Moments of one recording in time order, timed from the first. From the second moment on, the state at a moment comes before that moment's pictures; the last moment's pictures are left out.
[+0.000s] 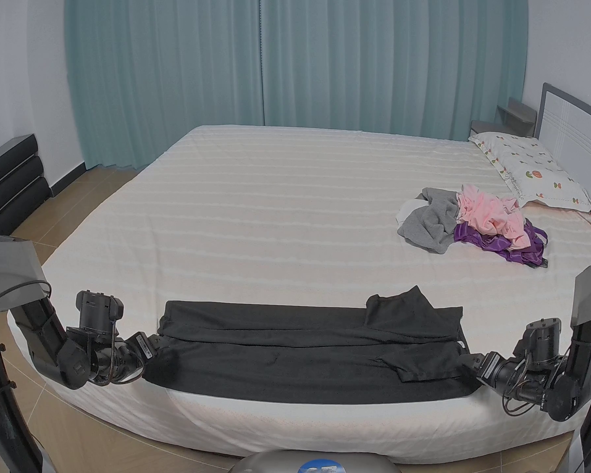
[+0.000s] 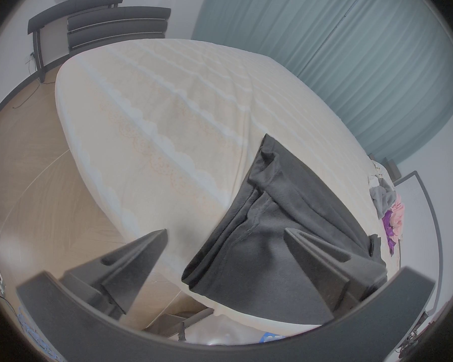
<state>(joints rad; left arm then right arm) -0.06 2.08 -0.44 -0.79 0.01 -0.68 0.12 2.16 -0.02 -1.40 0.02 0.75</state>
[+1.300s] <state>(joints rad) -0.08 2.03 -0.55 -0.81 0.00 -0.82 0.06 2.01 -0.04 -1.41 0.09 0.80</state>
